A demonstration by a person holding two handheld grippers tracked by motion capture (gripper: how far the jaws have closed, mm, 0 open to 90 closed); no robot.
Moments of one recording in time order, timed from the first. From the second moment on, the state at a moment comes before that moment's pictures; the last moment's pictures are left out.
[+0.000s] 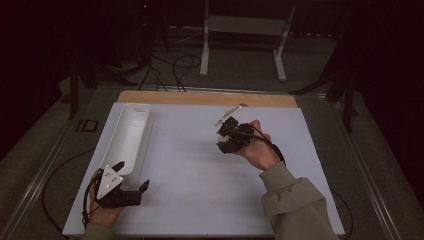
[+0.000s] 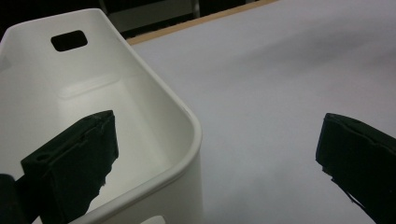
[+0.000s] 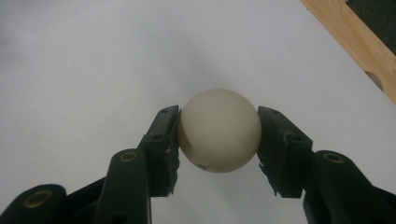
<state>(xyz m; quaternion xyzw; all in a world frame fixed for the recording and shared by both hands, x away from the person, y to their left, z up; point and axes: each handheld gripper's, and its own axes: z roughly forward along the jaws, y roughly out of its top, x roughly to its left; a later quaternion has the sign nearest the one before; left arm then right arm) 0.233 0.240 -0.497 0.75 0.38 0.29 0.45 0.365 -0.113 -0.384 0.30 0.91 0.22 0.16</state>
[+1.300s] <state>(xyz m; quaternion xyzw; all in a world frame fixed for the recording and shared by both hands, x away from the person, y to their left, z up) 0.233 0.240 -0.497 0.75 0.38 0.29 0.45 0.364 -0.086 -0.384 0.29 0.91 0.24 0.15</state>
